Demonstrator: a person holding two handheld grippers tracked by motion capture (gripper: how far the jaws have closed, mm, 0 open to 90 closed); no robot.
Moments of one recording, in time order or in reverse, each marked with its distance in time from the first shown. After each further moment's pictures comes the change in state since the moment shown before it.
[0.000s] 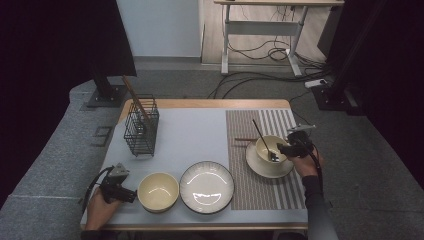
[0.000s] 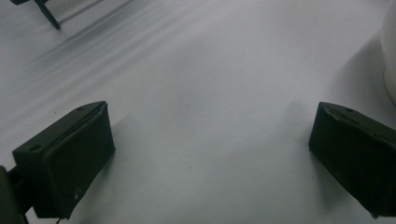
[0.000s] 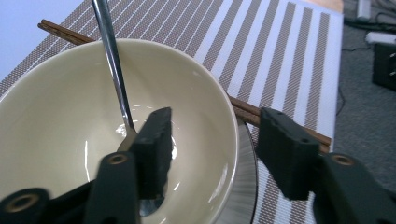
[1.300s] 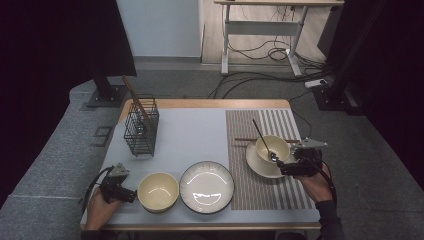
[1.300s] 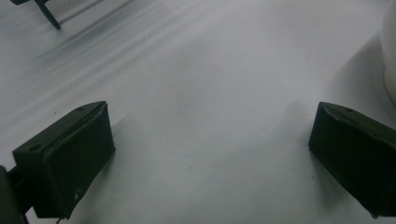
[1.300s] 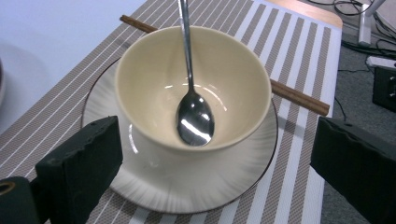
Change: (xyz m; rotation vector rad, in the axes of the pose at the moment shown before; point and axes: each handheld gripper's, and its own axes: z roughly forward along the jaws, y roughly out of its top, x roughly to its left) left arm 0.000 0.000 0.000 0.001 -0.001 0.000; right arm 0.029 -0.031 -0.068 -0.076 0.034 -0.055
